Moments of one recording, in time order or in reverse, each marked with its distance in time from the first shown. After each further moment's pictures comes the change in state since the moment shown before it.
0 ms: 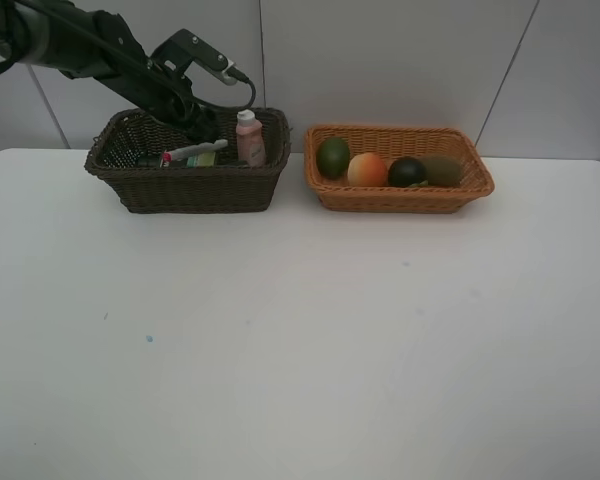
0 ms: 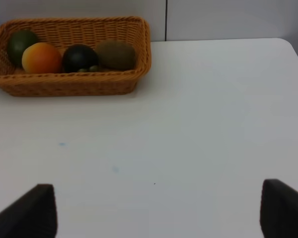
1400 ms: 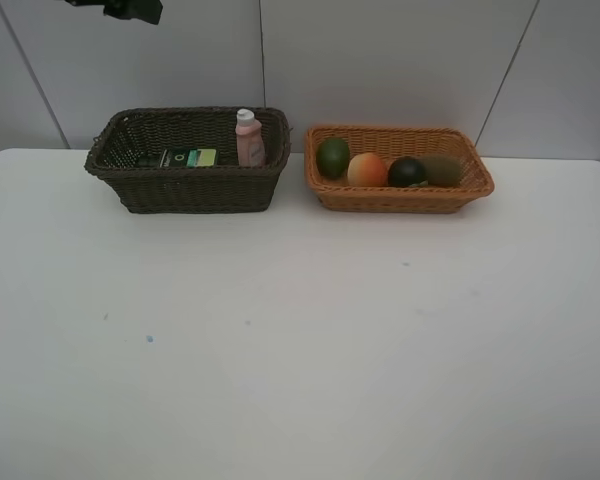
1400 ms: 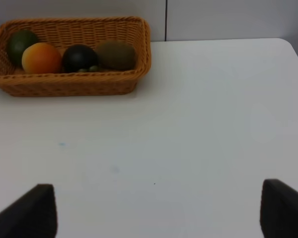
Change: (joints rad) left arm 0.004 -0.652 0.280 0.108 0.157 -0.379; right arm 0.000 0.000 0.000 0.000 0.000 0.000
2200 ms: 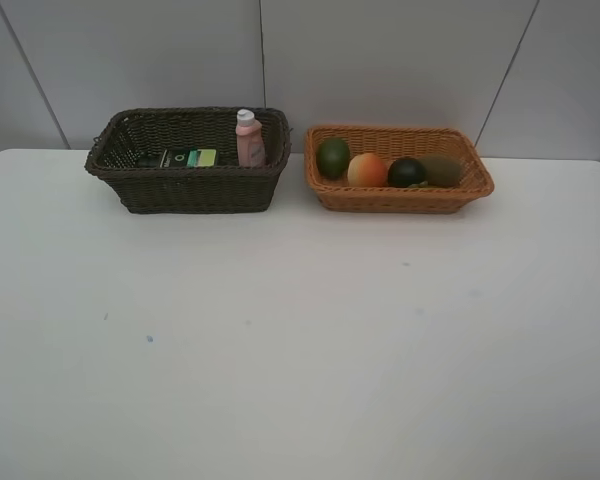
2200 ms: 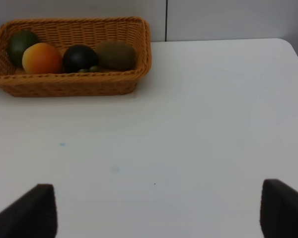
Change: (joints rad) left arm 0.184 -0.937 0.361 0.175 0.460 -0.152; right arm 0.000 0.000 0.000 0.000 0.000 0.000
